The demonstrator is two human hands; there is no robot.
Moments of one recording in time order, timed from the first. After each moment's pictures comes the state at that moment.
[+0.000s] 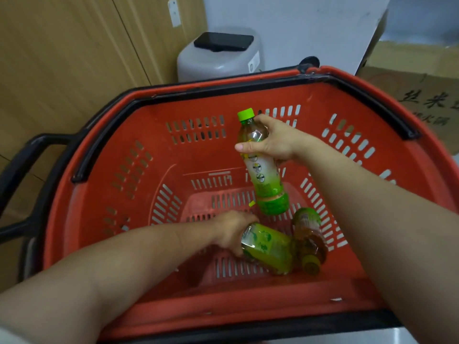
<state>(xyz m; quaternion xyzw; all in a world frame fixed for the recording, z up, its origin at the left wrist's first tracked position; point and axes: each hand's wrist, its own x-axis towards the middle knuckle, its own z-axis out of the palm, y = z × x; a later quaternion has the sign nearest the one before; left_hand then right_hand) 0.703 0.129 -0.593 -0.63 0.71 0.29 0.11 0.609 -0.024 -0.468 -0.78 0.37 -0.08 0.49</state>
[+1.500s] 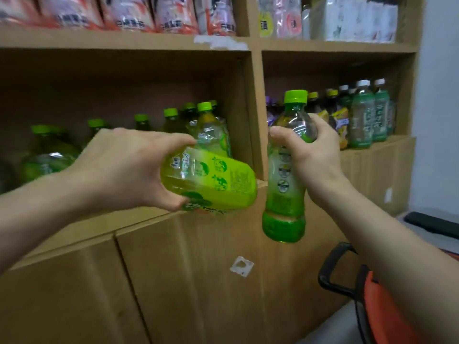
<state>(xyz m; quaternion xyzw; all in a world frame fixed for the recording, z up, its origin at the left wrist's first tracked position) 0.867 0.533 -0.084 -0.82 0.39 -0.40 0.13 0.833 0.277 -0.143 -0.67 -0.05 -0.51 0.54</state>
